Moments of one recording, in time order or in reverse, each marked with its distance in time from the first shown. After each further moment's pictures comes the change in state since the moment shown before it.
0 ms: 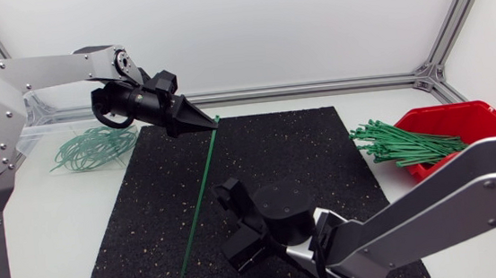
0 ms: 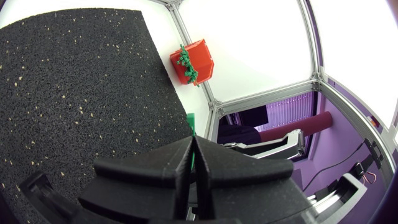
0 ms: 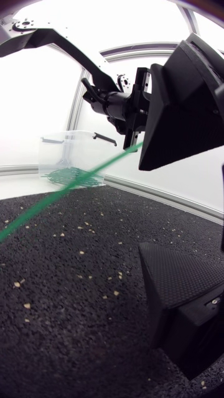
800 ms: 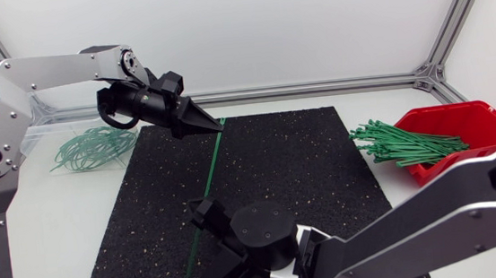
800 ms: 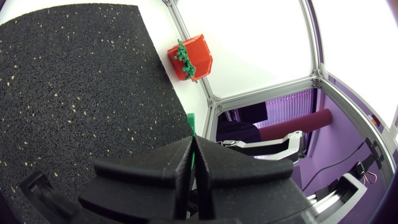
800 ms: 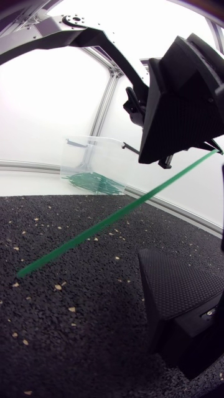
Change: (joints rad) left arm -0.026 0.000 0.000 -0.007 -0.005 0.000; right arm 0.114 0.040 0.046 0.020 0.045 -0.101
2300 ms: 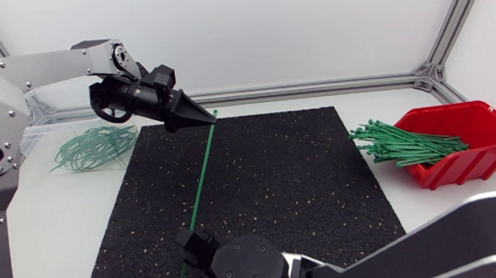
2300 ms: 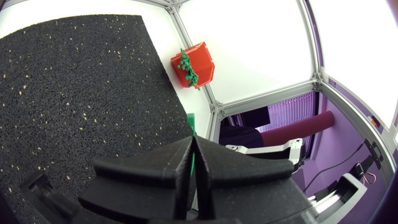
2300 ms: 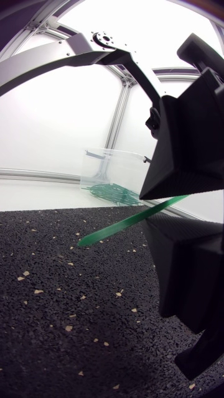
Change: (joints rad) left arm 0.036 0.021 0.068 -0.023 -0.004 0.000; right arm 0.138 -0.010 0.006 0.005 0.064 0.034
